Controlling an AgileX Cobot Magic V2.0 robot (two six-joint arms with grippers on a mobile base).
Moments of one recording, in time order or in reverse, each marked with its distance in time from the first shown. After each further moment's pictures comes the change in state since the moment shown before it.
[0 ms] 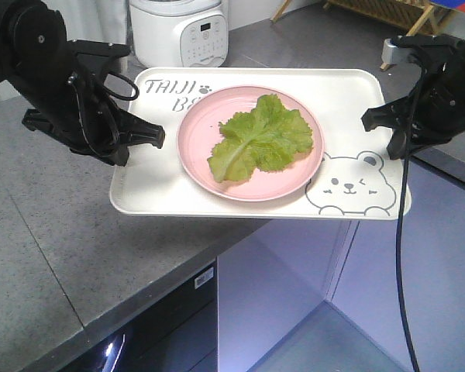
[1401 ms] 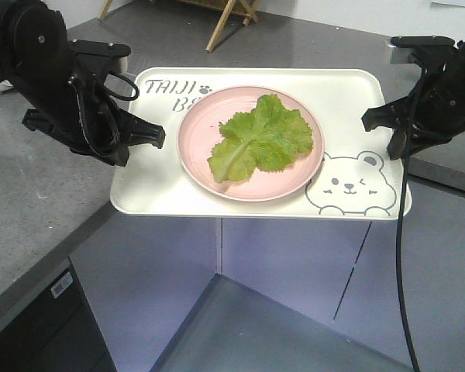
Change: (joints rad) left arm 0.000 0.000 0.000 0.000 0.000 0.000; right arm 0.000 0.000 0.000 0.000 0.000 0.000
